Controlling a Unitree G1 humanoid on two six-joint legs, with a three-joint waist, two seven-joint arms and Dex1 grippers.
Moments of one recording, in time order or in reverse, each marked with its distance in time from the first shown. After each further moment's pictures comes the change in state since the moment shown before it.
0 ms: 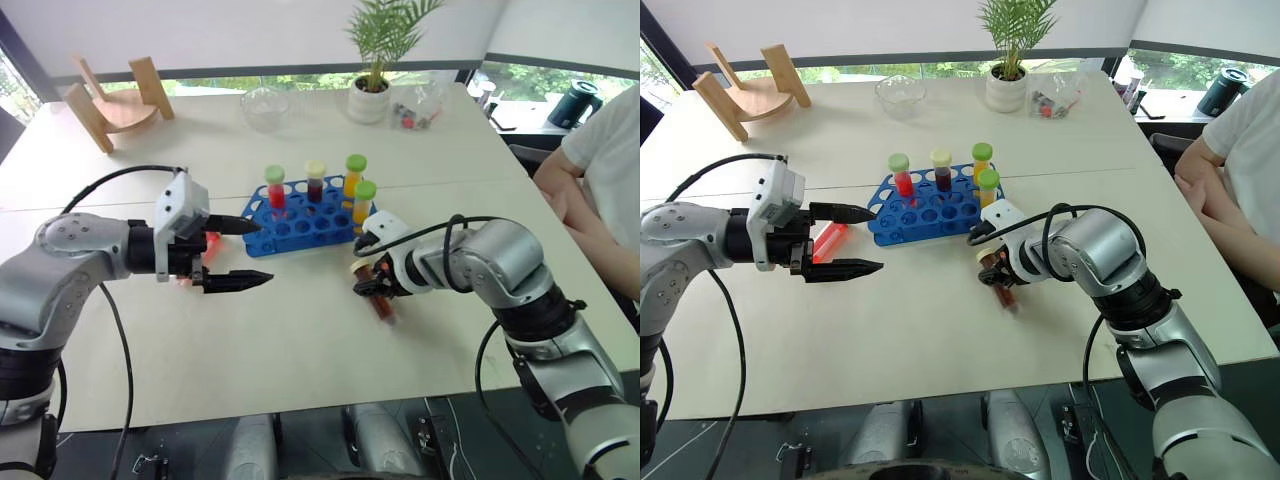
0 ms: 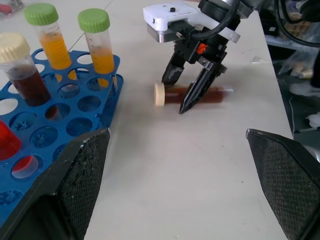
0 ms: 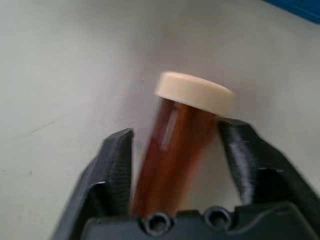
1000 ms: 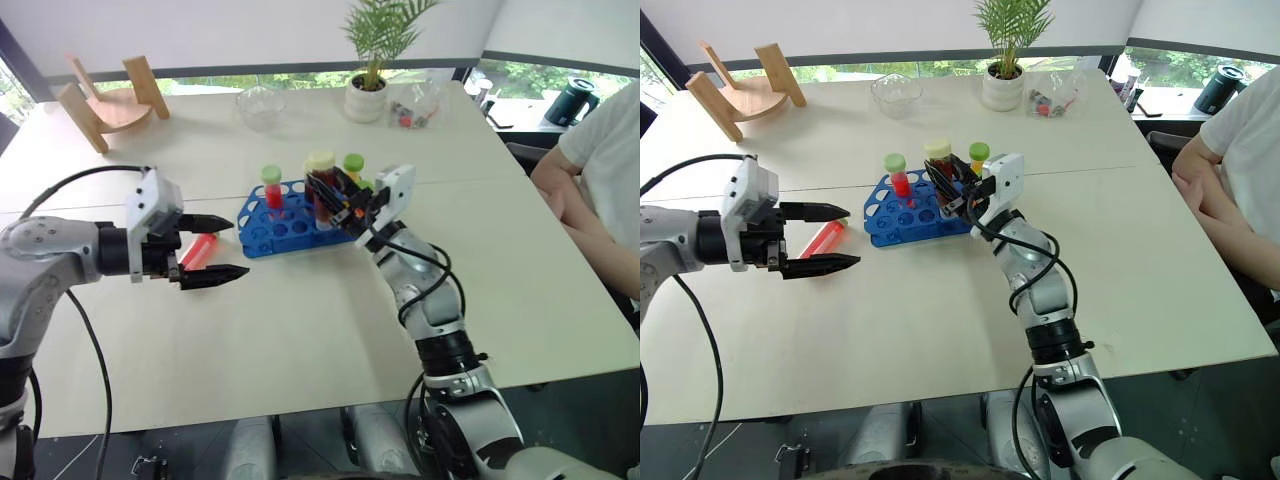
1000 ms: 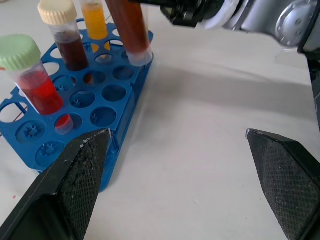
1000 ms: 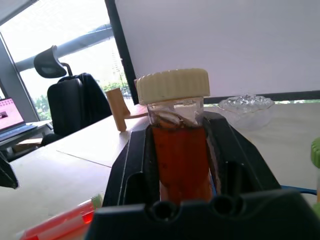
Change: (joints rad) left arm 0.072 0.082 0.107 0.006 -0.013 0.052 0.023; right arm 0.247 0.569 -0.278 0.433 -0.318 -1.619 0.129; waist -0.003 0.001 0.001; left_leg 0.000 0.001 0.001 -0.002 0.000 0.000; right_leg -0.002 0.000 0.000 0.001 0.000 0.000
